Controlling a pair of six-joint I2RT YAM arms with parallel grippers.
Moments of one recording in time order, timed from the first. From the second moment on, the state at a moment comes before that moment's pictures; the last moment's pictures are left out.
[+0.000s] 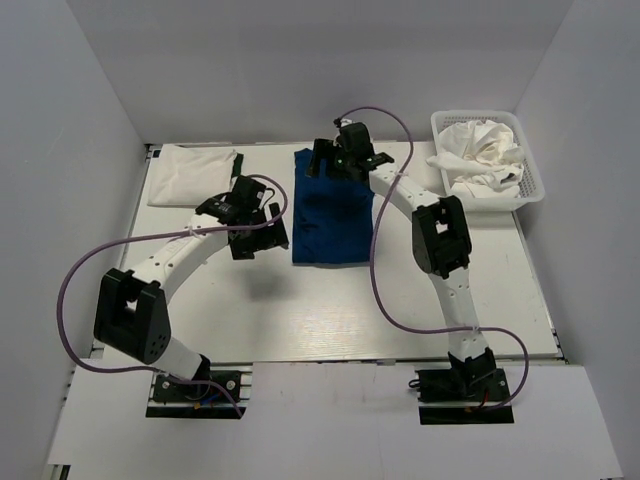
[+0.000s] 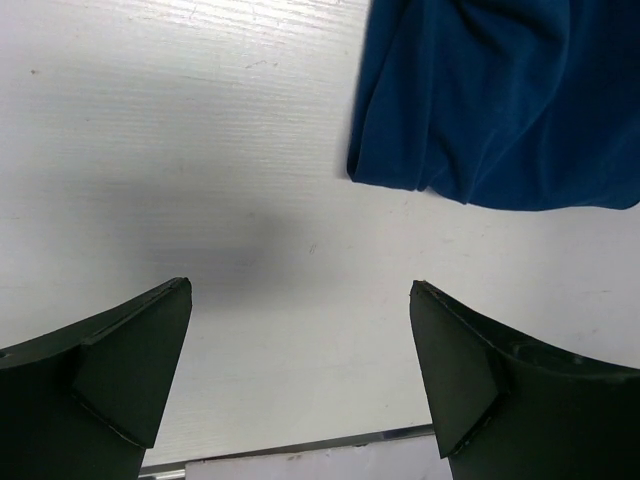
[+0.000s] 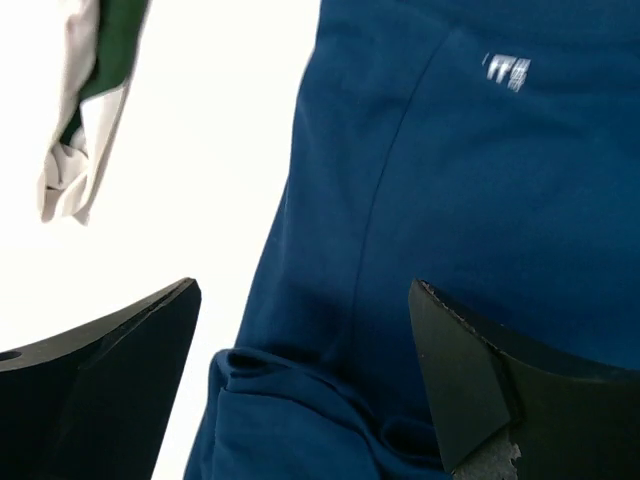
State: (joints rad) left arm -0.43 1.51 1.17 -0.74 -0.01 -0.63; right arm 0.50 2.38 2.05 -0.27 -0.19 0.44
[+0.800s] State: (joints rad) left arm -0.45 1.74 1.09 -0.43 0.17 -0.48; right arm 0.40 1.59 0.92 -0.34 -0.31 0.37
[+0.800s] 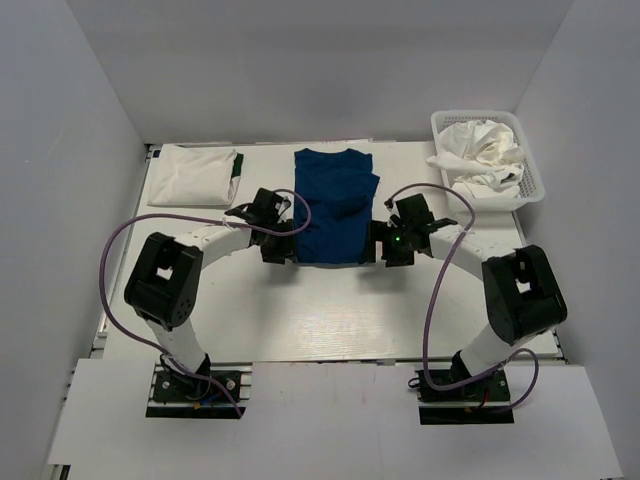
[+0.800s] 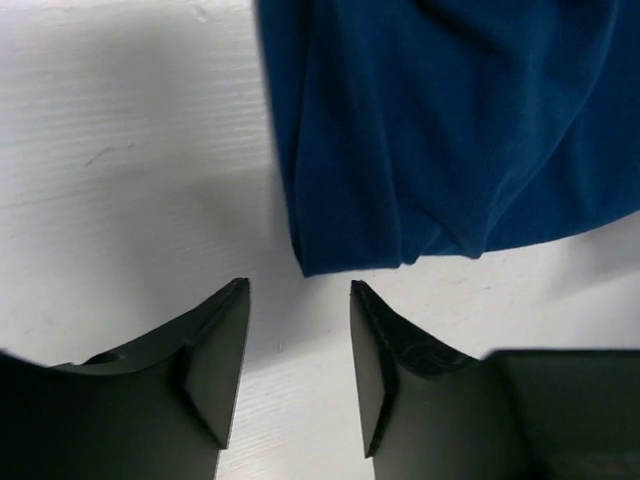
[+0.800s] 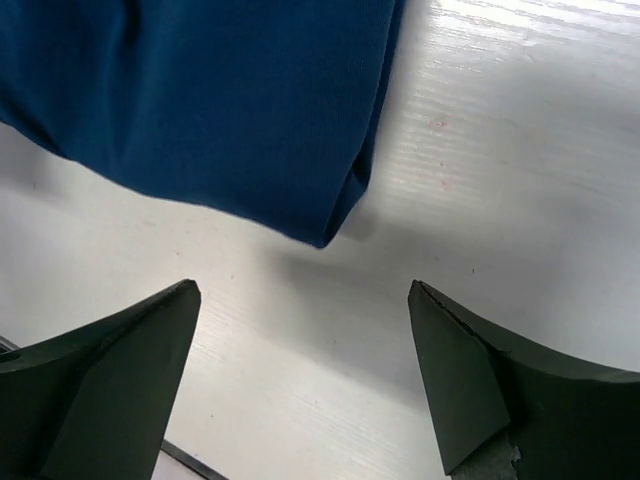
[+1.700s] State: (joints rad) left arm -0.46 1.71 1.01 -0.29 0.17 -0.51; right arm 0.39 1.73 0.95 -0.23 -0.41 0.31
